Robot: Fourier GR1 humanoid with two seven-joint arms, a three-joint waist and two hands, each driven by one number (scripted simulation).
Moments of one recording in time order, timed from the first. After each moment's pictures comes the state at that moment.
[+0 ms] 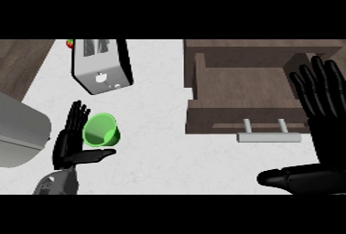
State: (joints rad) left arm -0.18 0.12 0.21 -0.94 0.12 -0.13 -0.58; right arm -0.12 -0.09 -0.05 -2.06 -0.15 0.11 0.17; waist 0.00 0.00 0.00
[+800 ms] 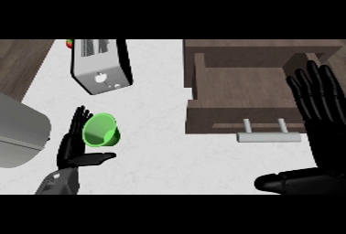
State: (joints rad) left arm -0.30 0.18 0.23 -0.58 0.10 -0.18 -0.80; right arm -0.10 -0.08 -0.04 -2.07 -0.13 0.12 0.16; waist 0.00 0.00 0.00
